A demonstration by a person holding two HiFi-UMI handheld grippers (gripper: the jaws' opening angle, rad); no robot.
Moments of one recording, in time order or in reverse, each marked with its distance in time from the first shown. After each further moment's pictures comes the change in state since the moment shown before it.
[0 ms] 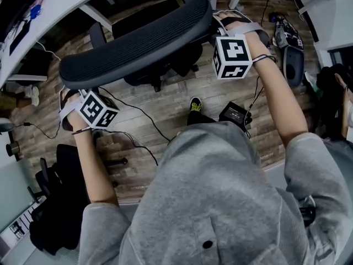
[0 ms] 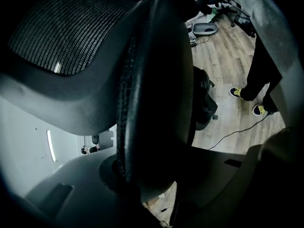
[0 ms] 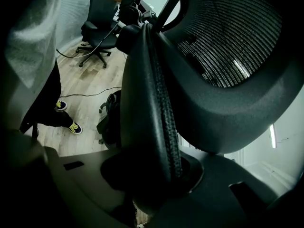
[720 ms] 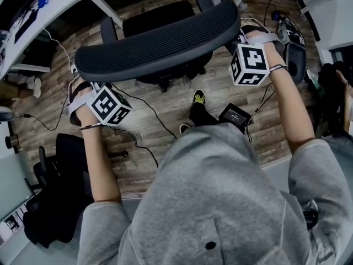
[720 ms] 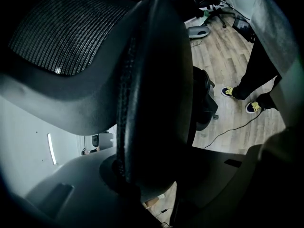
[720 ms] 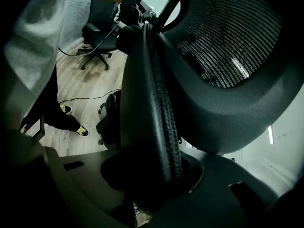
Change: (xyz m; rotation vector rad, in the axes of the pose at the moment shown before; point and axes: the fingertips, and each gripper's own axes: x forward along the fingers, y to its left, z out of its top) left arm -0.056 -0.041 -0.014 0.026 -0.040 -0.002; right arm -0.063 0.058 0.013 0.036 0.027 -0.007
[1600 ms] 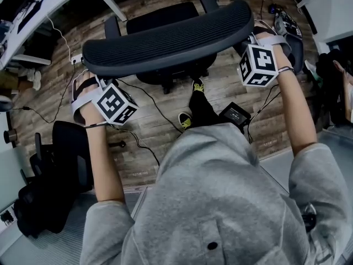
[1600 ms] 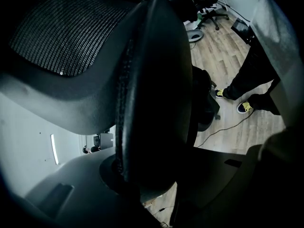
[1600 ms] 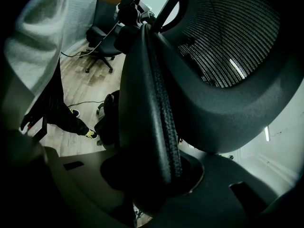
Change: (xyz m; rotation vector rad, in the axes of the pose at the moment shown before) left arm -0.090 -0.074 -0.018 0.003 -0.028 0.021; right arm -0.087 0.085 0.014 0.023 0.011 -0.022
